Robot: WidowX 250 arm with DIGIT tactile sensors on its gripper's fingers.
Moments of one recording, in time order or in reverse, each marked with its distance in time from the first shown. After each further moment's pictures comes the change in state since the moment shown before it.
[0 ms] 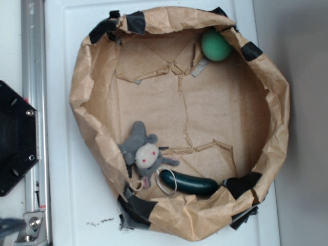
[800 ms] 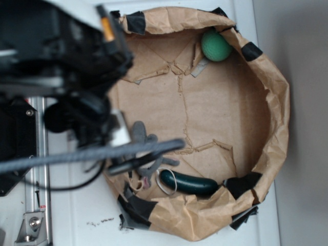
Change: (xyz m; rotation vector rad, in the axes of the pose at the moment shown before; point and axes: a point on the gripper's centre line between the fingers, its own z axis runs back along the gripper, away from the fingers) arm 0.088 0.023 -0.051 0.092 -0.158 0.189
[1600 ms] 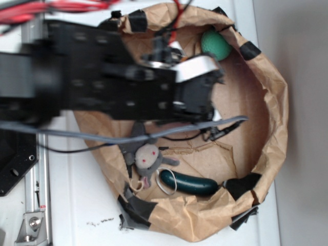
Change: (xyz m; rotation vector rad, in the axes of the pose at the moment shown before) arm 0.047 -0.004 -0.149 0.101 -0.120 0.133
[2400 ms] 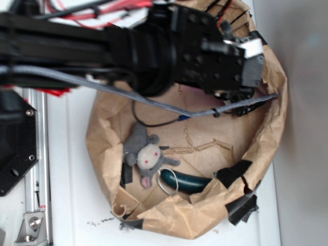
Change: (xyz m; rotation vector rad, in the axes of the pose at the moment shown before) arm 0.037 0.012 -0.054 0.102 0.041 -0.029
